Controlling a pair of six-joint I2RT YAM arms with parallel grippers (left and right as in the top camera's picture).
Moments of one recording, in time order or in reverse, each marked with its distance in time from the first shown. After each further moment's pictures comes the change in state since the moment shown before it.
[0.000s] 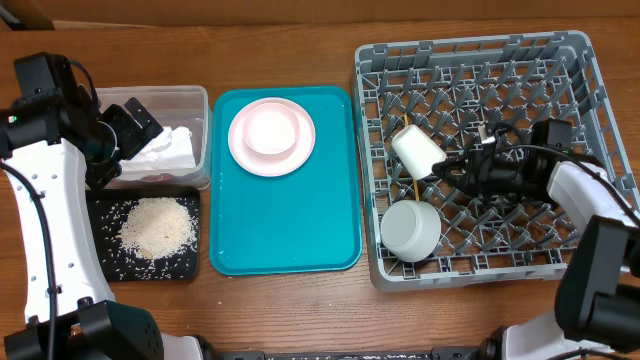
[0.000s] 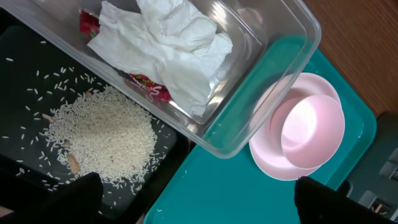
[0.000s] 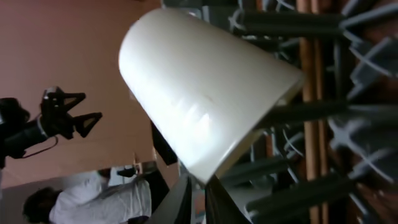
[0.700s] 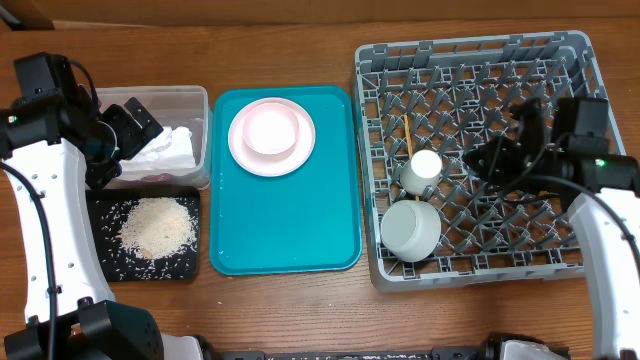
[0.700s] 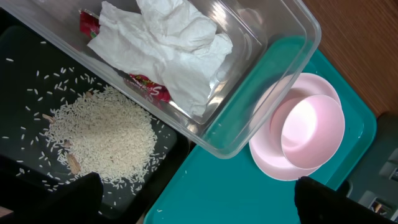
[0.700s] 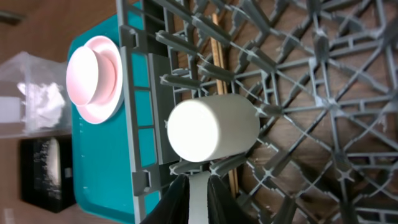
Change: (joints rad) left arm 0.000 0.000 0.000 0.000 0.000 0.000; right arm 0.112 -0.376 0.161 -0.206 0.634 0.103
